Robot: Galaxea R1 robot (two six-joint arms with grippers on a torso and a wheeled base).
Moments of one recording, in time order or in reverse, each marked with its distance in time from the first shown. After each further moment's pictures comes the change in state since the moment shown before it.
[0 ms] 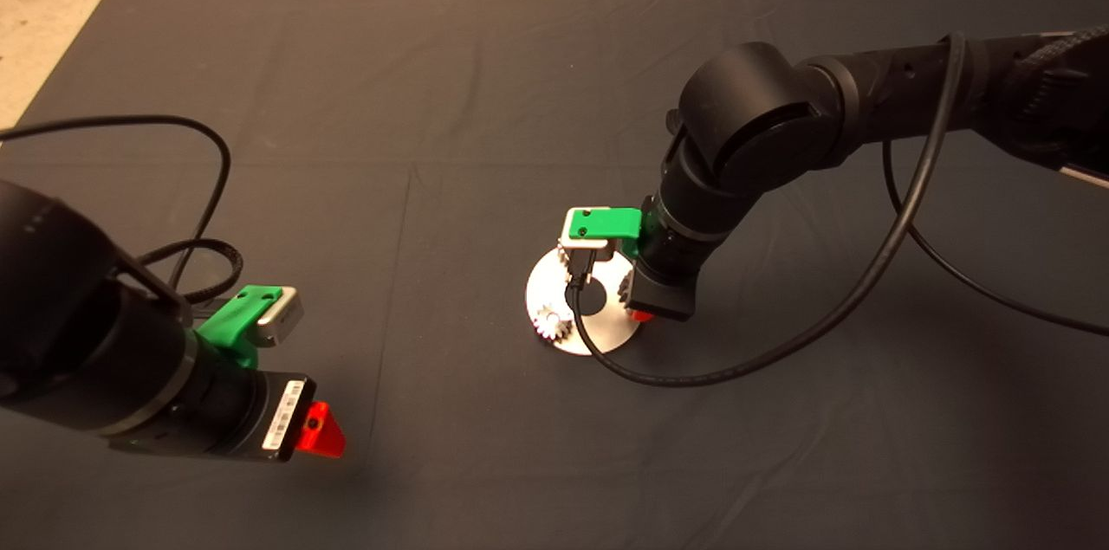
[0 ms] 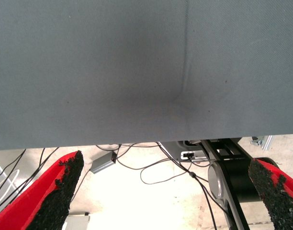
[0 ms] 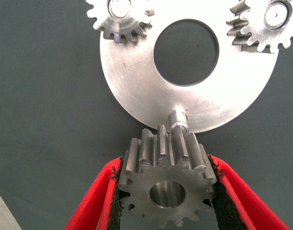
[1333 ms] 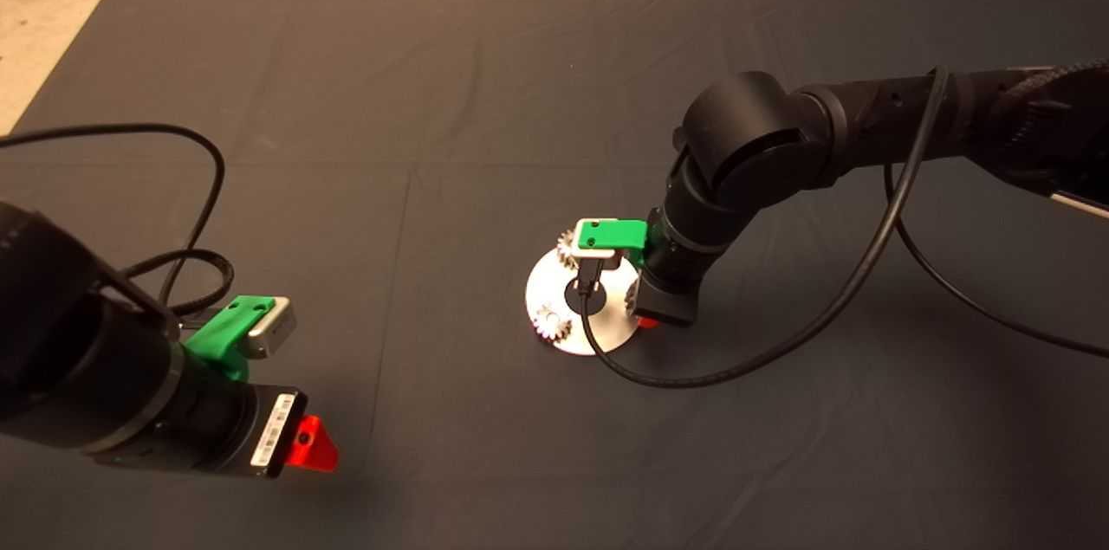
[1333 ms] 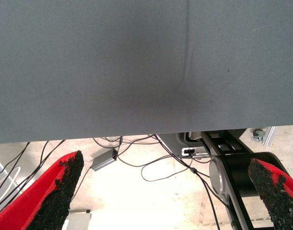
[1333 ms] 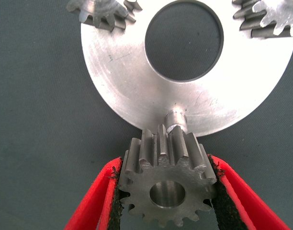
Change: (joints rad) left arm 0.000 -0.015 0.024 -0.010 0.000 0.000; right arm -0.061 -0.023 -0.021 -0.062 0.001 -0.032
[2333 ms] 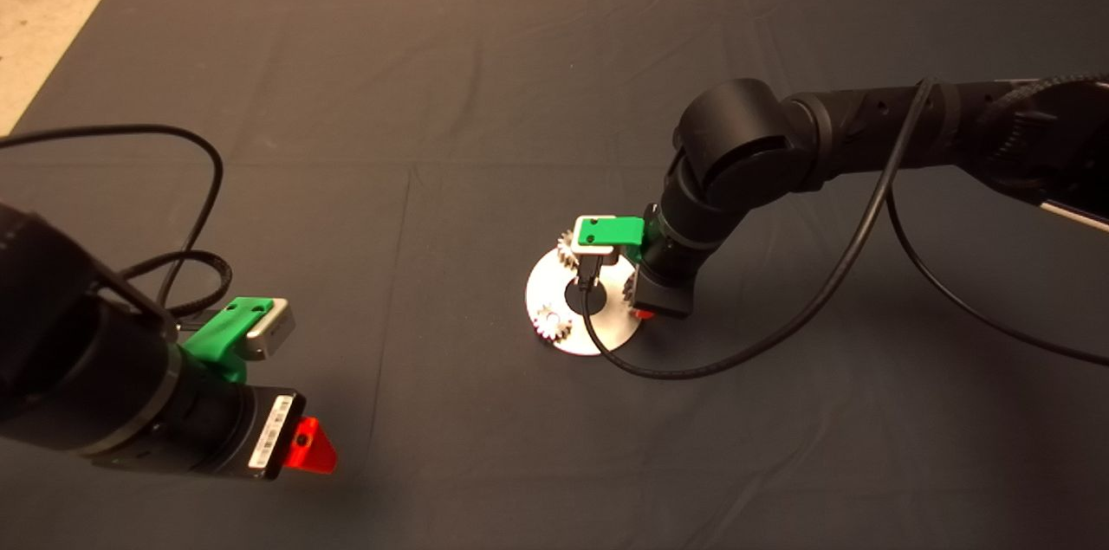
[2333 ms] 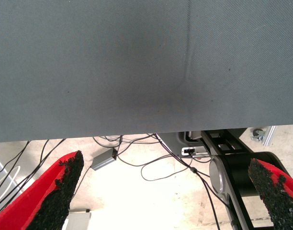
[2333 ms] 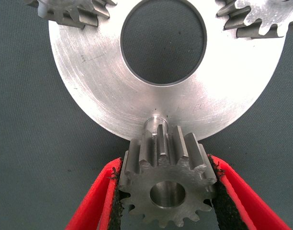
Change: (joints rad) left arm 0.000 -0.006 0.002 -0.001 0.000 0.000; right arm -0.024 0.000 -0.042 -0.041 0.000 -0.059
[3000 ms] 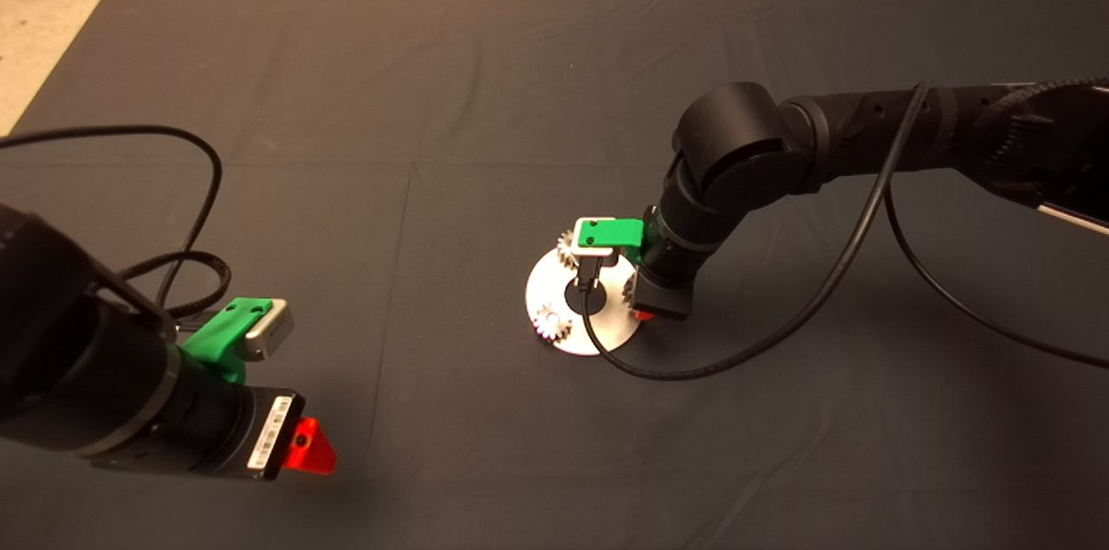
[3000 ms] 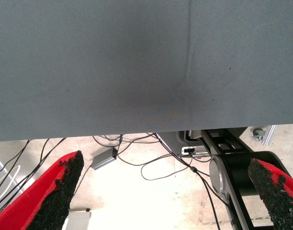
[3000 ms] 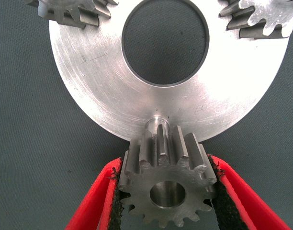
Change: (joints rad) left arm 0.000 0.000 0.000 -0.003 0.000 0.000; right arm -0.004 0.002 -0.003 -0.002 0.000 -0.004
